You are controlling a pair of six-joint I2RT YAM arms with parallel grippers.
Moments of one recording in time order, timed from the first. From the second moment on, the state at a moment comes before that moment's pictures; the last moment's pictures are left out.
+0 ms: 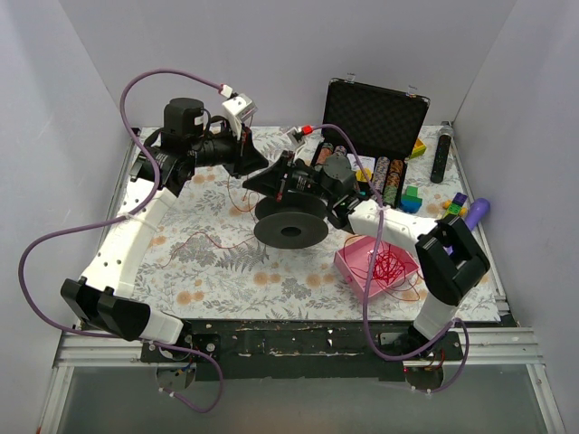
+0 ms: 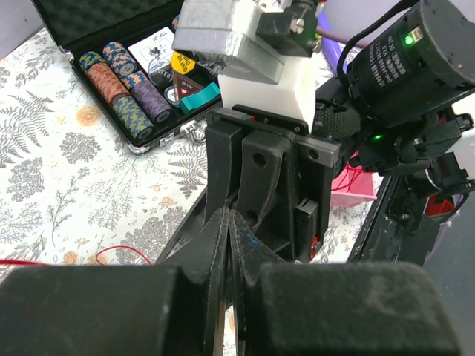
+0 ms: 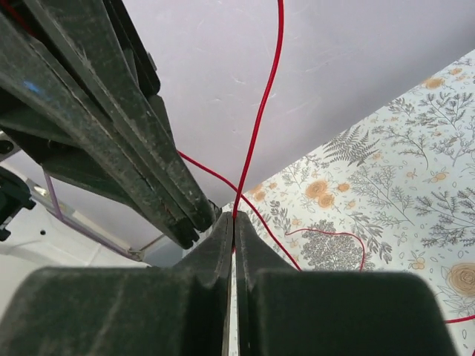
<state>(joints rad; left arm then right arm) -0.37 1.42 1.67 -0.70 0.68 0.08 0.77 1.72 1.16 0.80 -0.62 0.79</state>
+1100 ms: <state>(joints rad) -0.36 1.35 1.50 -1.24 0.22 0.79 0.75 1.59 1.67 -0.64 0.08 -0.43</state>
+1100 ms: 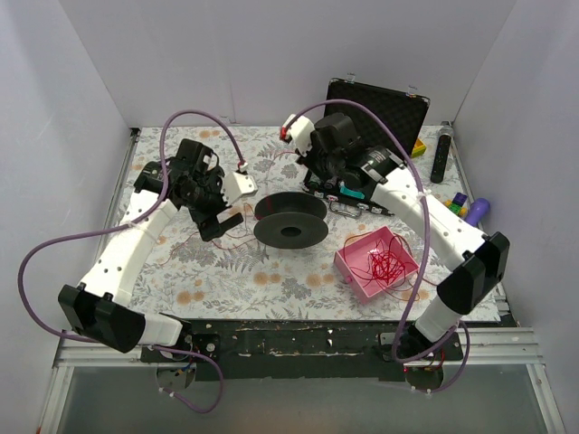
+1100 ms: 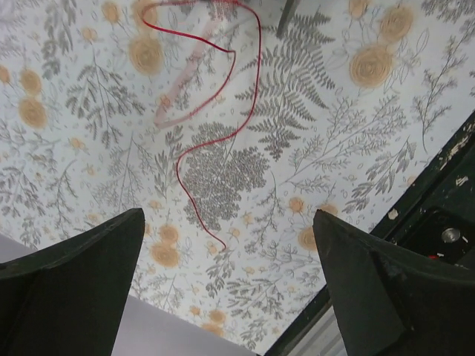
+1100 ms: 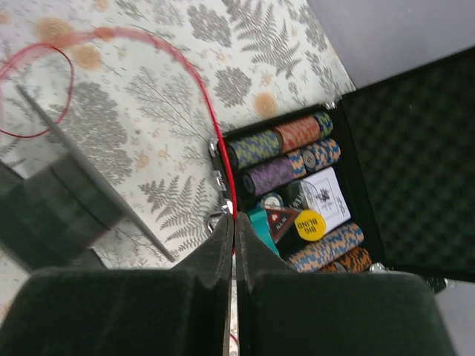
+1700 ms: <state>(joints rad) -0.36 1.35 1.64 -0.96 0.38 0.51 0.80 1.47 1.53 -0.67 -0.20 -0.47</state>
